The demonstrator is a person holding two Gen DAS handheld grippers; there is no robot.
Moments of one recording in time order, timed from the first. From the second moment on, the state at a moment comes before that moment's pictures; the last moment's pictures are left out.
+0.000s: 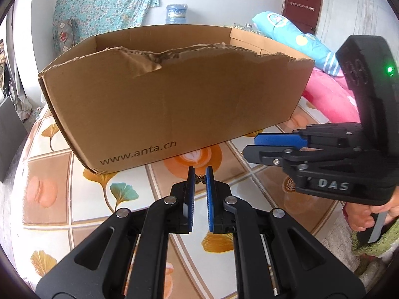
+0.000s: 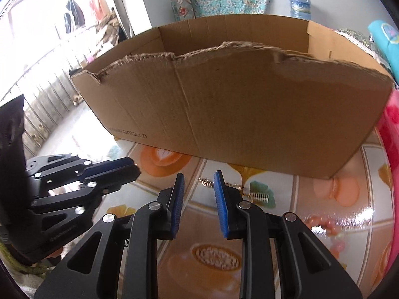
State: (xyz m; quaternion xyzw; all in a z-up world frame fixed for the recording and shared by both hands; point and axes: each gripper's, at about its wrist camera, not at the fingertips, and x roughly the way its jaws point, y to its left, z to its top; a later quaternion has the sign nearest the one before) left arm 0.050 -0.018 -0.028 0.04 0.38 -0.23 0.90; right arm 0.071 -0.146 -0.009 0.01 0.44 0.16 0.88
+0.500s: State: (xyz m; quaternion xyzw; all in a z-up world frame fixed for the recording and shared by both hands) left arm 0.052 -0.013 -0.028 0.03 0.37 -0.23 0.90; right arm 0.075 -0.123 -0.009 -0.05 0.46 0.16 0.87
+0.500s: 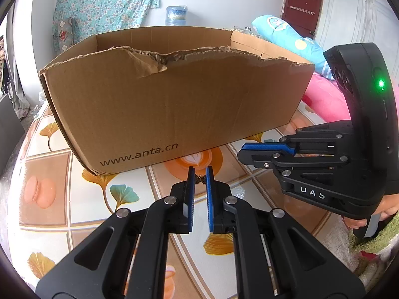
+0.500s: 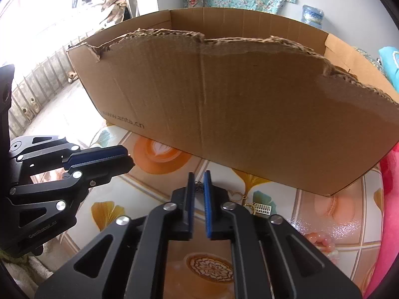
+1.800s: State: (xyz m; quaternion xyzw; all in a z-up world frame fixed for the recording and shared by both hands) left arm 0.133 -0.009 0.091 0.01 0.34 -0.25 0.90; right arm 0.141 -0.169 0.117 0.10 0.39 0.23 0.89
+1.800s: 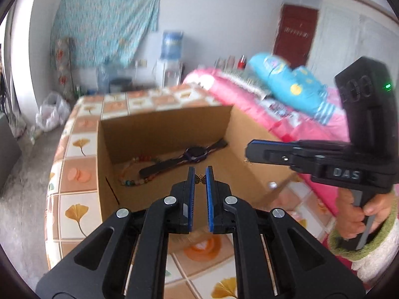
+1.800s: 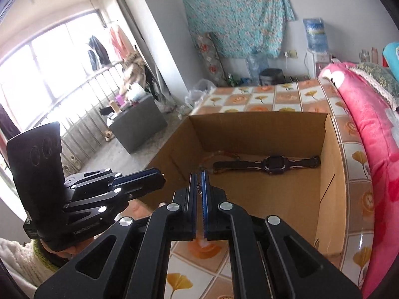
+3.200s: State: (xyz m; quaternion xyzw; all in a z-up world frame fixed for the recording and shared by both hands) left arm 0.108 0.017 0.093 0.01 0.34 -0.26 0.90; right arm 0.116 -0.213 0.129 0.15 0.36 0.24 0.89
